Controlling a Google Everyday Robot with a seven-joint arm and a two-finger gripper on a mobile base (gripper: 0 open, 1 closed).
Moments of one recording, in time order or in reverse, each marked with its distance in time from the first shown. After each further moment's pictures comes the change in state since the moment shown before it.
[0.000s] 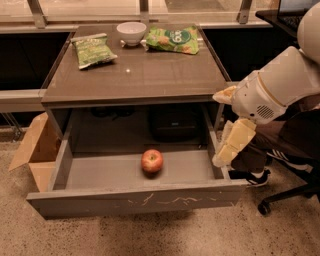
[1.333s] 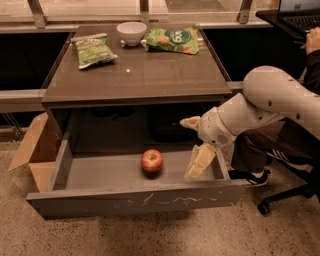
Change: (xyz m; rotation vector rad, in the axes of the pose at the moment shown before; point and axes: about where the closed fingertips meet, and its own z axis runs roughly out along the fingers) arm 0.009 -0.012 0.133 -0.143 -0.158 -0.090
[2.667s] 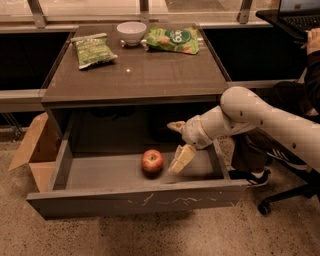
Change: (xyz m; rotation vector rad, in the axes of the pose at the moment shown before) arm 0.023 -0.062 0.084 -0.010 -0.129 0.013
